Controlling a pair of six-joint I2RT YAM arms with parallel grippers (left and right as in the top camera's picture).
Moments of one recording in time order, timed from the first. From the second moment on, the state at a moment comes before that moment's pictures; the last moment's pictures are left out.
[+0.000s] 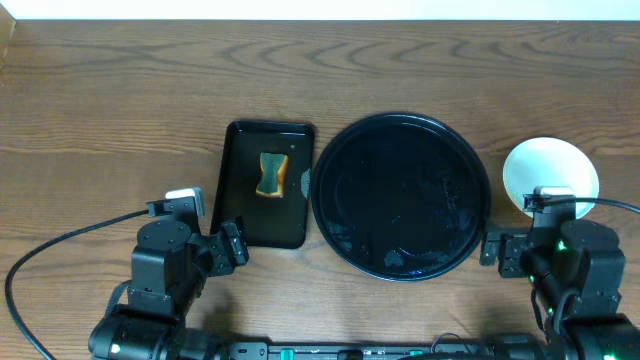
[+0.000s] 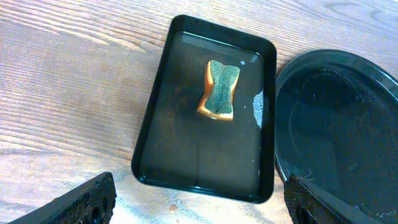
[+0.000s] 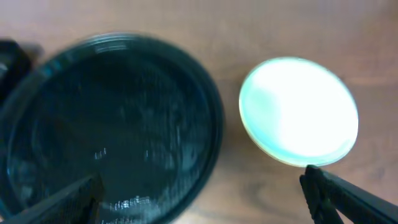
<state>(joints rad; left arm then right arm) -0.20 0.57 0.75 -0.91 -0.04 -0.36 0.07 0.56 0.79 -0.89 0.03 0.00</state>
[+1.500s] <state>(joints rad) -0.20 0.57 0.75 -0.91 -0.04 -0.35 0.06 0.01 0.01 -0.07 -0.01 0.00</state>
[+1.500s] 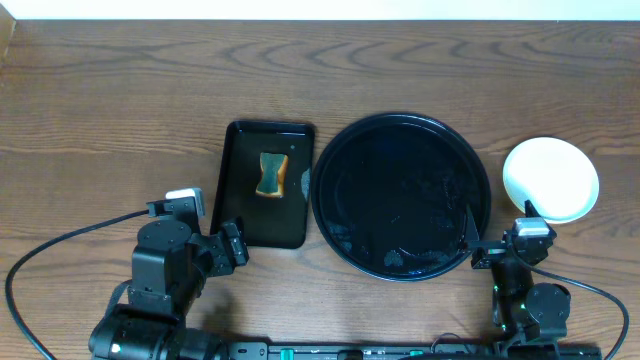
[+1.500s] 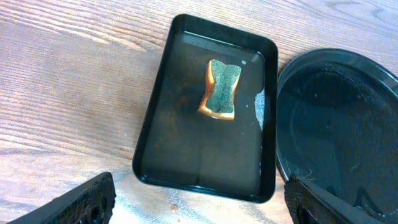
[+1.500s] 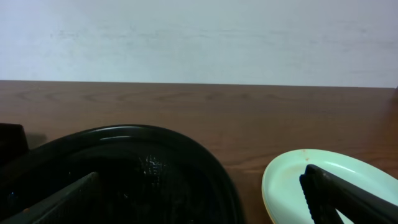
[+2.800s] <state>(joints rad) -0.03 0.27 0.46 -0.71 -0.04 -0.35 0.06 0.01 0.01 -0.07 -0.01 0.01</state>
